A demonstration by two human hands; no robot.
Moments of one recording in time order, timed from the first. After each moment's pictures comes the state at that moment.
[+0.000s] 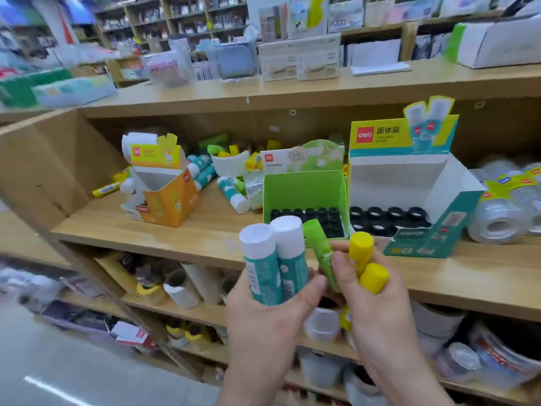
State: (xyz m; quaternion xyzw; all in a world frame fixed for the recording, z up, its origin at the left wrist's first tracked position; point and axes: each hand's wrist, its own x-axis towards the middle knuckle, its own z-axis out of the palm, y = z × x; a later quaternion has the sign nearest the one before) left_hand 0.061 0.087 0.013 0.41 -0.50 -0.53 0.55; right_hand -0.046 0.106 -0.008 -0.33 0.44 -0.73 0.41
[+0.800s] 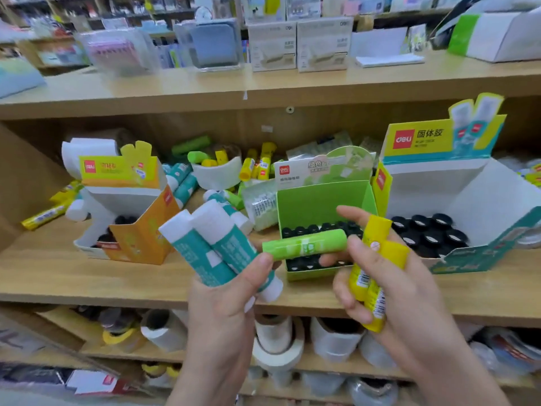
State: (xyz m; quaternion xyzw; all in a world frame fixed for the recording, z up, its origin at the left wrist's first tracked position) left_hand 0.110 -0.024 0.010 0.29 -0.44 -0.65 0.55; right_hand -0.030 0.048 0.024 -0.29 0.44 -0.71 0.46
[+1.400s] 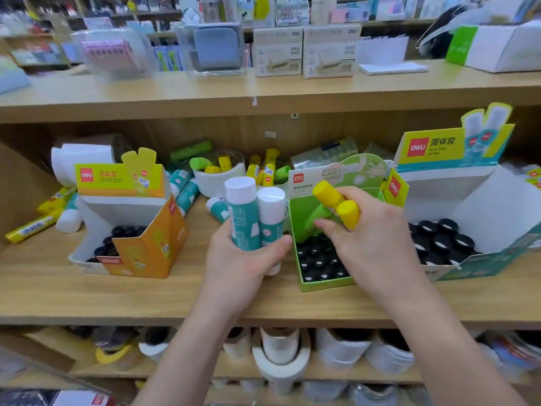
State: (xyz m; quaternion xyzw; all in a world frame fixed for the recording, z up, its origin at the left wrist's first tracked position) left_hand 0.111 -0.092 0.014 0.32 -0.65 -0.54 0.42; right_hand -0.041 -0.016 0.030 -0.53 0.71 -0.46 -0.05
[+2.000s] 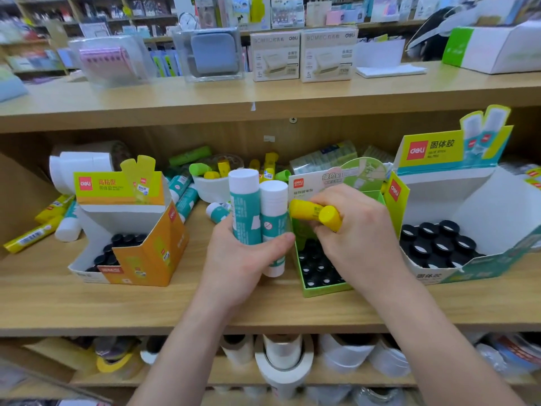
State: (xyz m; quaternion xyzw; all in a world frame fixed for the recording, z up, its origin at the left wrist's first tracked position) left_hand 0.112 -0.106 0.019 0.28 -0.67 -0.56 0.41; right_hand -0.041 -0.034 0.030 -0.59 0.67 -0.43 -0.11
